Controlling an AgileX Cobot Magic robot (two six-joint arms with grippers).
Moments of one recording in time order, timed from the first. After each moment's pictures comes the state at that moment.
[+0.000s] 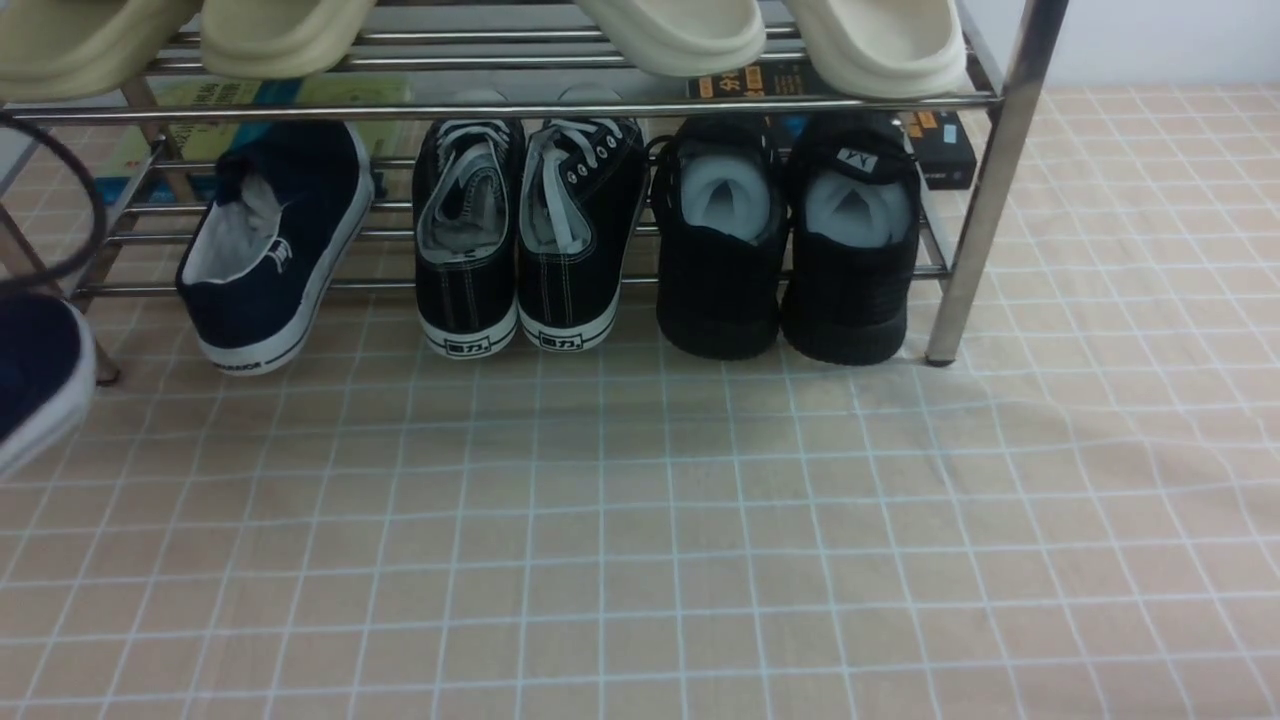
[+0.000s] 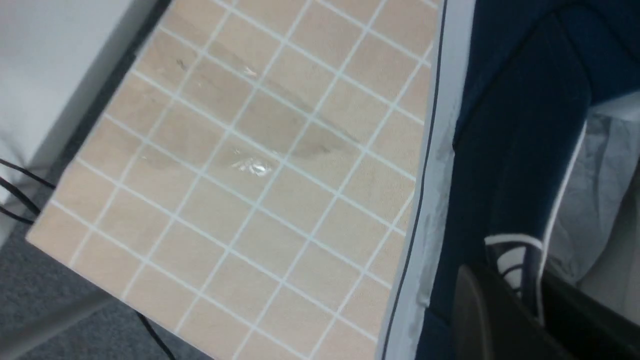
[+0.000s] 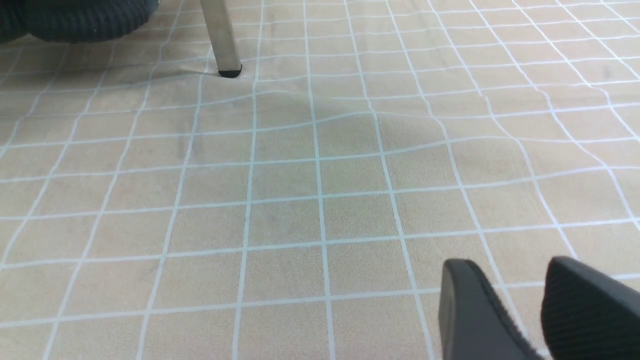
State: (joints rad) right arm -0.03 -0.01 0.01 0.01 0.40 0.09; left arm 0.28 1.20 -1.14 0.15 1.16 -0.28
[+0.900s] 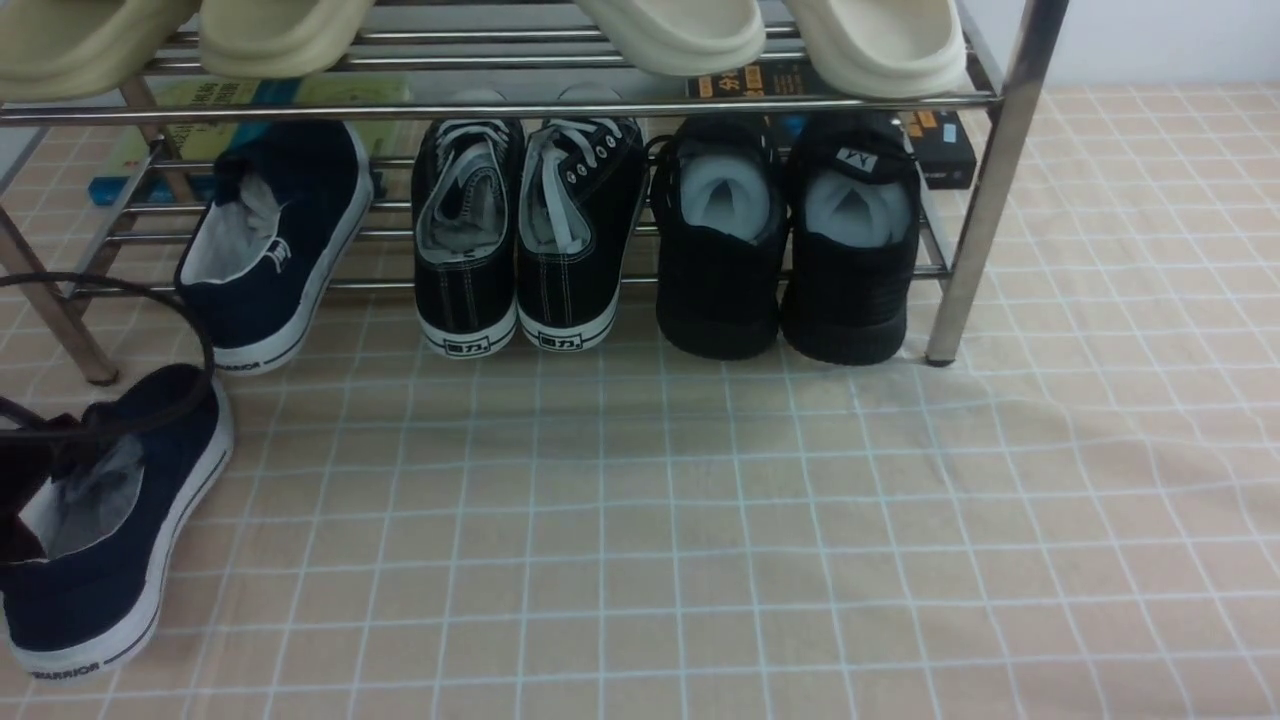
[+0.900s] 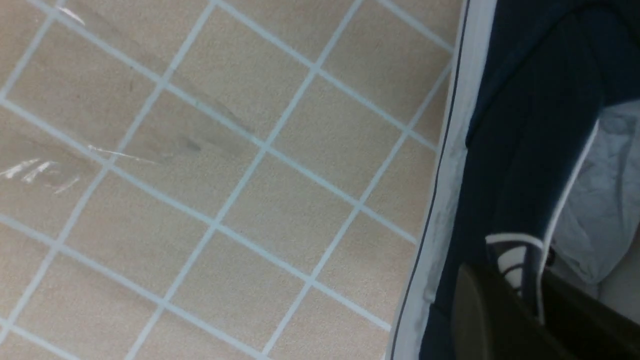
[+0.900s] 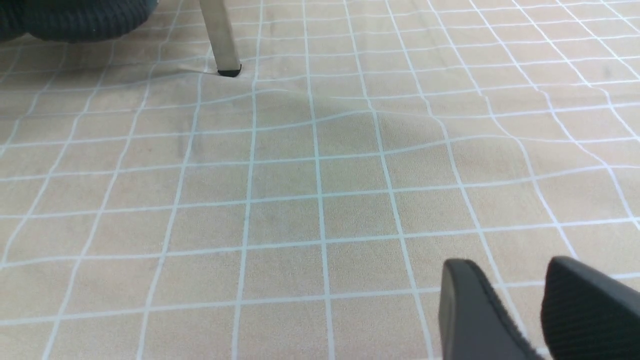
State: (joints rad) right arm -0.03 -0.01 0.01 0.01 0.40 0.09; left arm 0.28 1.39 -0.82 -0.03 0.67 -0.27
